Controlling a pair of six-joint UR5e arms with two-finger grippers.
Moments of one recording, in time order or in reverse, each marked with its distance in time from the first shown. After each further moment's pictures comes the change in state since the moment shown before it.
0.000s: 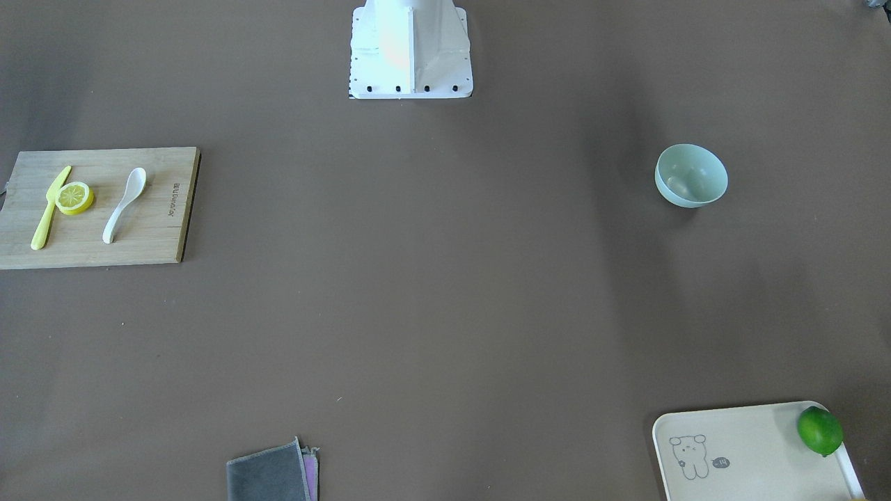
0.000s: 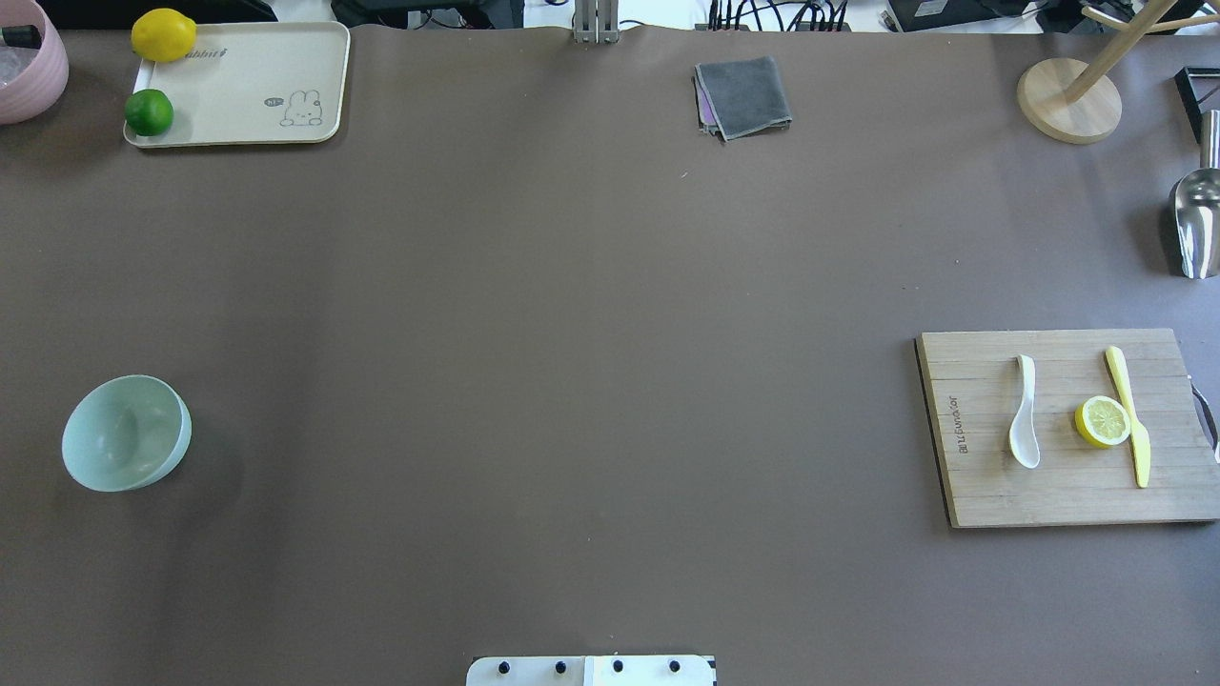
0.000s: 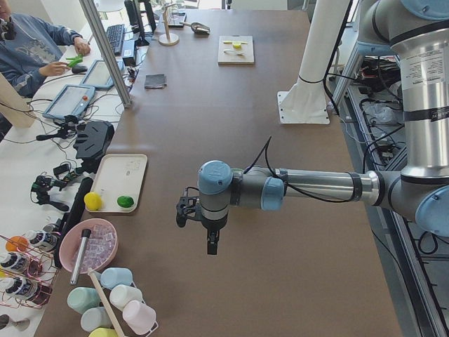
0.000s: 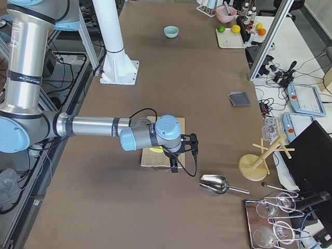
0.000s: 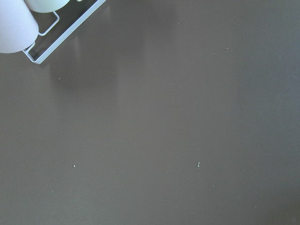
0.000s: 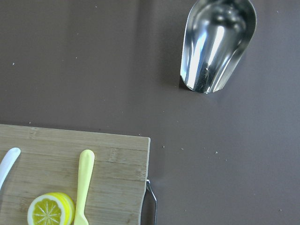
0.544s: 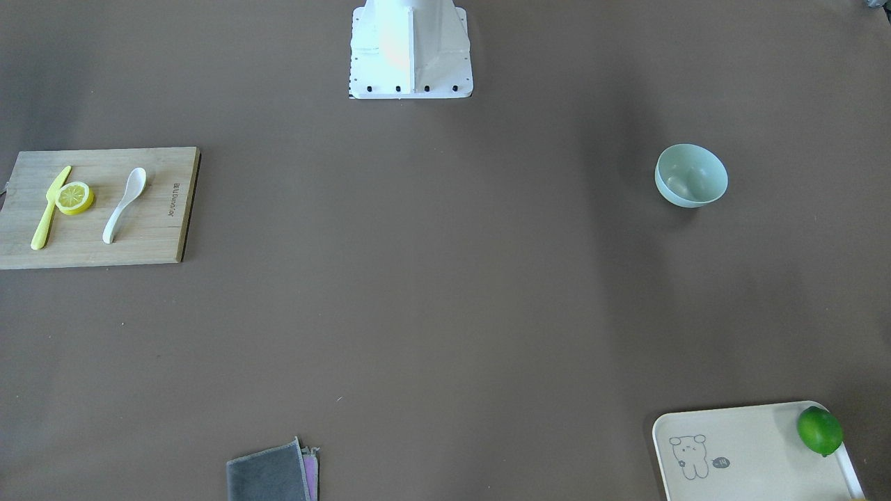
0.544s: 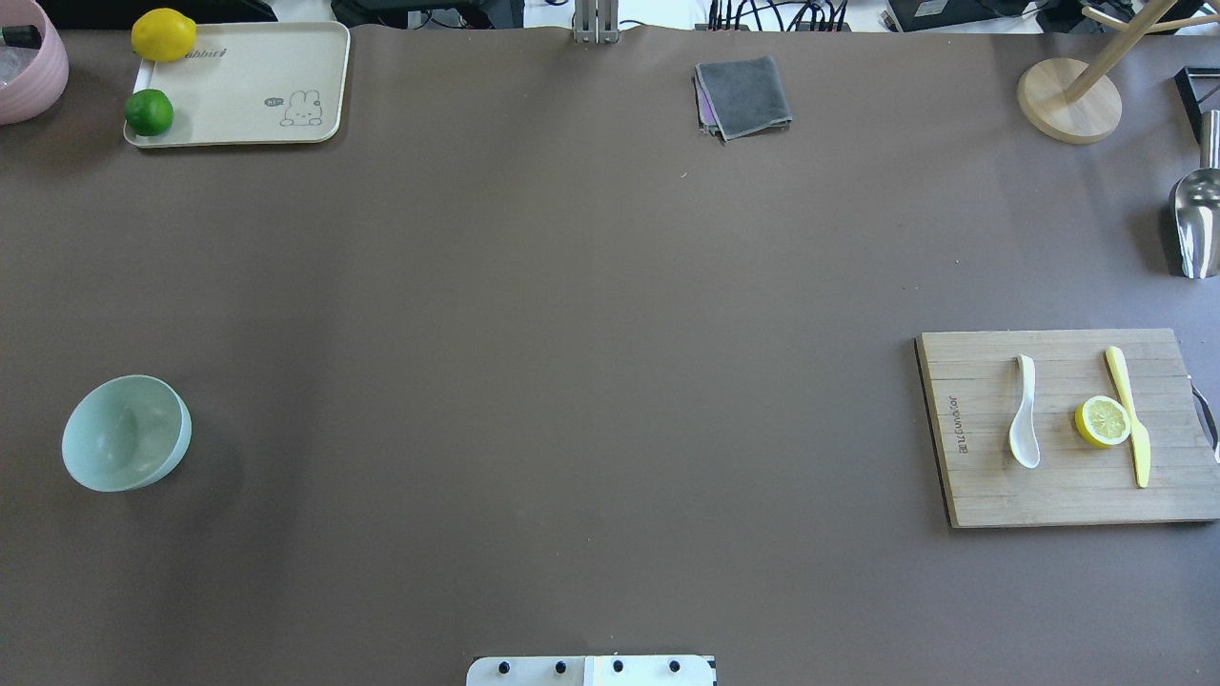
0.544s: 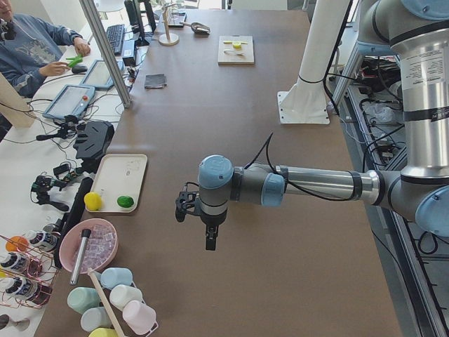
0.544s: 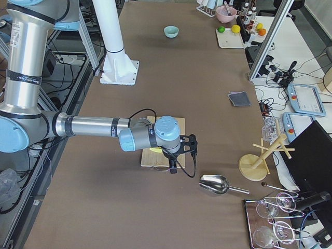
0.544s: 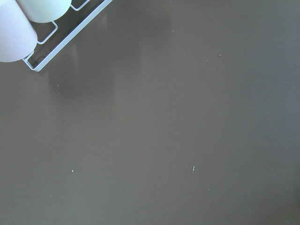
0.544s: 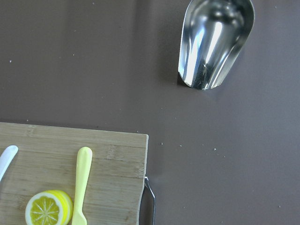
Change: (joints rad) left arm -0.003 0.003 -0.028 0.000 -0.002 -0.006; right arm 0.000 -0.006 -0.001 0.000 -0.001 0.000
